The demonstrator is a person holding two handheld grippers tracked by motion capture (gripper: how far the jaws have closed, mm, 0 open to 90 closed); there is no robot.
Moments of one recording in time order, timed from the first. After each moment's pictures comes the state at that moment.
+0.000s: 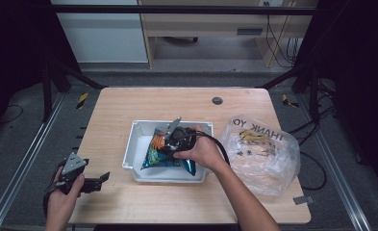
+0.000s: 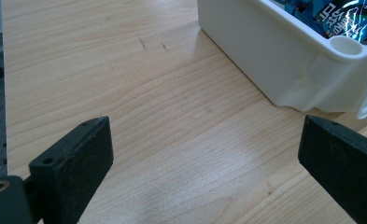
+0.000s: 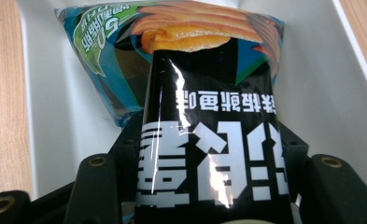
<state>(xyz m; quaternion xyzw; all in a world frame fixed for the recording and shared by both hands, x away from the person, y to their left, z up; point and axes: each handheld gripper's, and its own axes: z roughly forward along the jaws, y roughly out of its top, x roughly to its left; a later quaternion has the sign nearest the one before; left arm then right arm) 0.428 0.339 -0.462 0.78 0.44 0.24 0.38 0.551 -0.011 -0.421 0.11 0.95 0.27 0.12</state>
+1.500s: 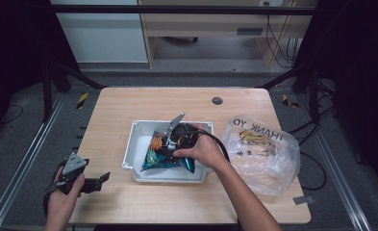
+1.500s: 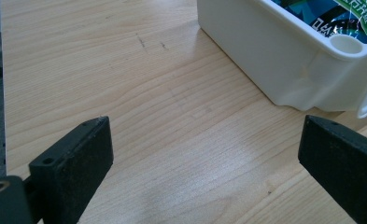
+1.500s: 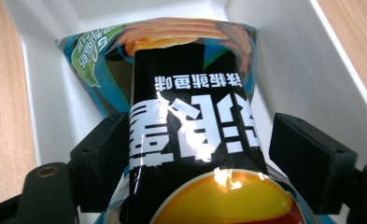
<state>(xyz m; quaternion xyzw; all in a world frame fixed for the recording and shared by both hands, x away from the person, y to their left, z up) 0.428 0.339 -0.462 0.78 0.44 0.24 0.38 0.555 -0.015 -0.415 0.15 0.94 0.28 0.11</state>
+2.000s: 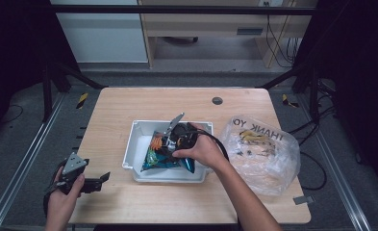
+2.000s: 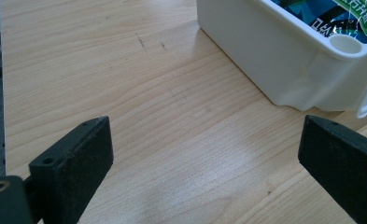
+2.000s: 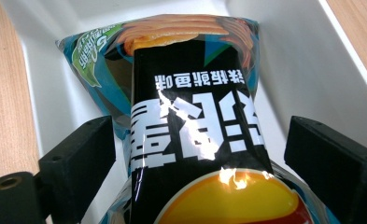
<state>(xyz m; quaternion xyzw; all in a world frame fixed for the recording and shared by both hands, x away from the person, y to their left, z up) 0.428 0.339 -0.462 0.78 0.44 0.23 0.38 0.555 -0.014 -0.416 0.16 0.94 0.28 0.10</state>
